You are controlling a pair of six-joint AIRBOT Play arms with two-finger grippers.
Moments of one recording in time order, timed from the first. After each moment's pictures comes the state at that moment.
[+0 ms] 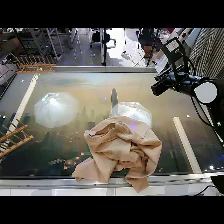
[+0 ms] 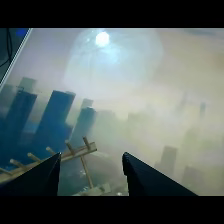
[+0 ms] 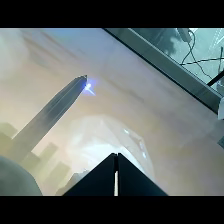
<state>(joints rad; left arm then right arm) 0.25 -1.01 1.57 1.73 -1.20 -1.59 0.17 -1.18 1.55 -1.44 0.87 1.02</state>
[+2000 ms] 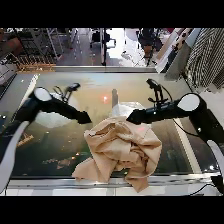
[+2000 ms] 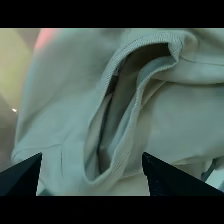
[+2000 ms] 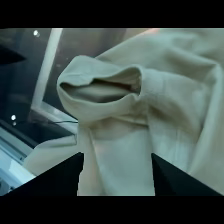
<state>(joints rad) -0.20 -1.58 1.50 0.92 -1.29 -1.04 0.17 -1.19 1.28 -0.91 1.28 1.42</state>
